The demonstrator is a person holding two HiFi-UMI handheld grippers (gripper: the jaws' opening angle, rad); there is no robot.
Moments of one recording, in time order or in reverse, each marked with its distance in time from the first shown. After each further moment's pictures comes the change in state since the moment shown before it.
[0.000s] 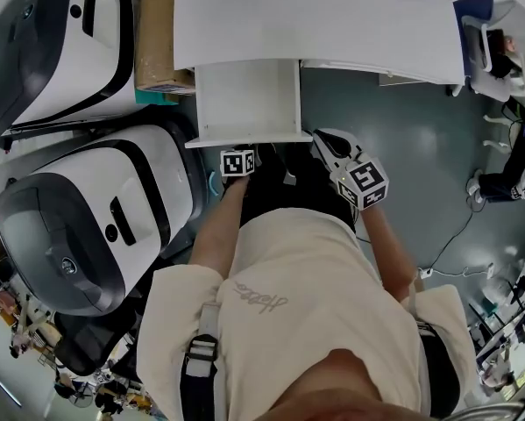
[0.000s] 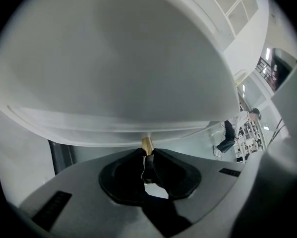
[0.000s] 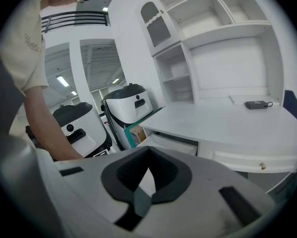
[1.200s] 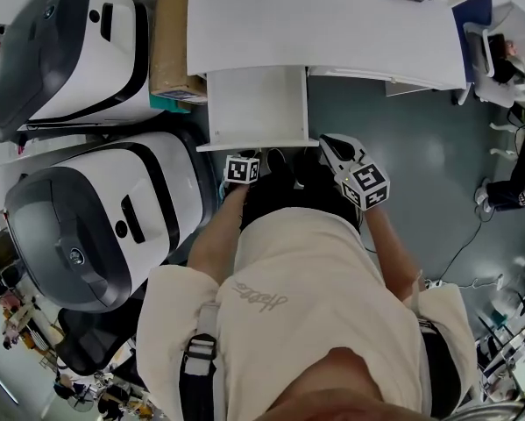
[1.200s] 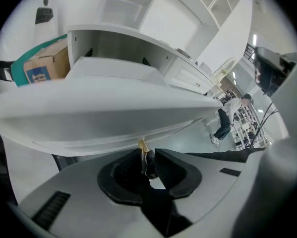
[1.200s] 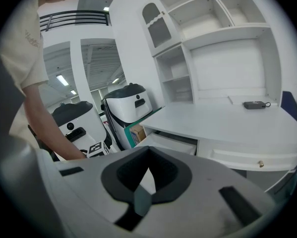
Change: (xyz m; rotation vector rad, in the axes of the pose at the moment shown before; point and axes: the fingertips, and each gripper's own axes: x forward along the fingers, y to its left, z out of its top) left arm -0.033 -0.010 0.002 0.155 0.012 -0.025; right arm -0.011 0.005 -0.011 -0.007 -0.006 -0.015
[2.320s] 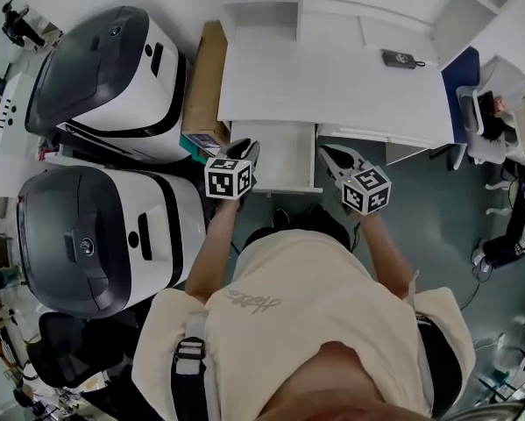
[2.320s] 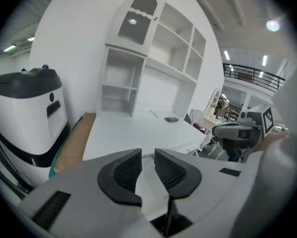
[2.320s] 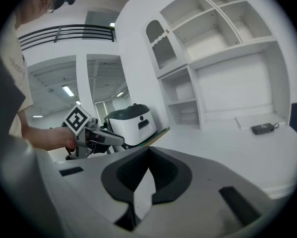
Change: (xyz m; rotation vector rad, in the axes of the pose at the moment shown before) left arm -0.267 -0.048 0.215 0.112 -0.573 0.067; right arm -0.010 0.020 0.123 -0.006 -0.175 0.054
